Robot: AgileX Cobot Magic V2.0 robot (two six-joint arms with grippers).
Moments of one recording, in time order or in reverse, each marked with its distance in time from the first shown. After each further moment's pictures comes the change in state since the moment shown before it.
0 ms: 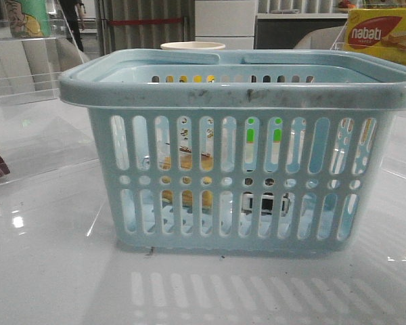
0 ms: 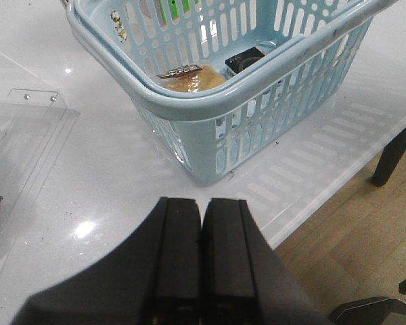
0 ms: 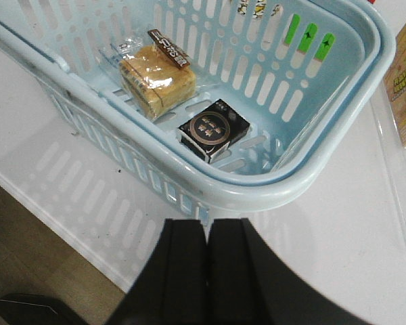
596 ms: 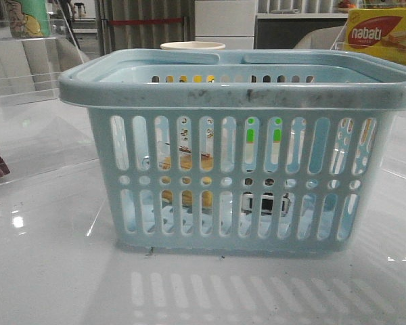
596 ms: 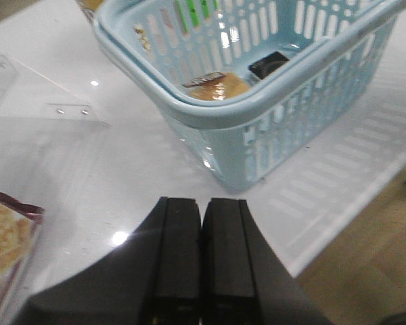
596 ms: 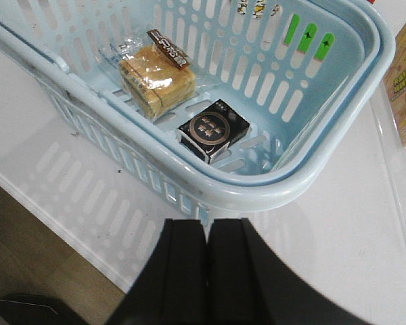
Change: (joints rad) left arm 0.009 -0.017 0.005 0.110 -0.041 0.000; right arm 0.000 0.000 0.000 0.000 0.000 0.000
